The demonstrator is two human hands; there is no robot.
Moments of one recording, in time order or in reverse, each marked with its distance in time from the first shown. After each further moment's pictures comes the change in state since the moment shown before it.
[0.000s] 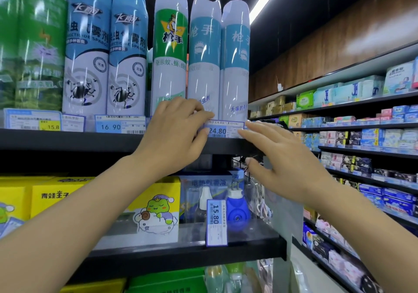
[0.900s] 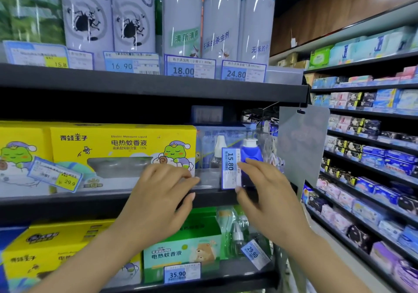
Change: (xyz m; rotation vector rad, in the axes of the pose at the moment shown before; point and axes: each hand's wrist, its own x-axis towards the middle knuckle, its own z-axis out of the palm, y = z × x) left_hand -0.190 0.036 0.015 -0.109 -0.309 -0.070; right_hand -0.105 -0.081 0.093 0.252 -0.042 0.280
